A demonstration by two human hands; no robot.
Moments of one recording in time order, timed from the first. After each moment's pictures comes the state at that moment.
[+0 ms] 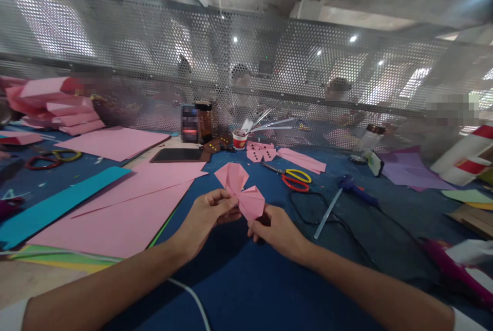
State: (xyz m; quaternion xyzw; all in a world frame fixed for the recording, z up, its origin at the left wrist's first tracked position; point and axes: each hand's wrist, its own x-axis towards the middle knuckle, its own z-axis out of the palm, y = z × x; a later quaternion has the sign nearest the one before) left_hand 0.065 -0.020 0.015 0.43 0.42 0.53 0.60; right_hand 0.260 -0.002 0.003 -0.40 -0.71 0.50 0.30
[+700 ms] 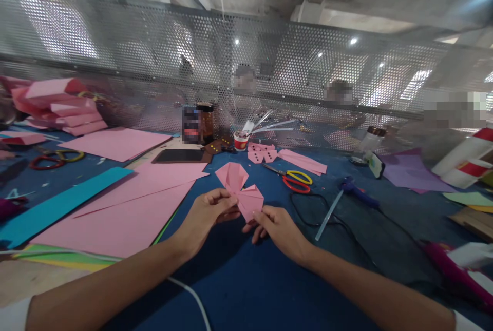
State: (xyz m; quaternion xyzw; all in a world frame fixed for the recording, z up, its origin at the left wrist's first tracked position) left_hand 0.063 -0.017 0.015 0.42 0.44 0.54 0.58; right_hand 0.262 0.003 -0.001 -0.37 -0.69 0.53 0.32
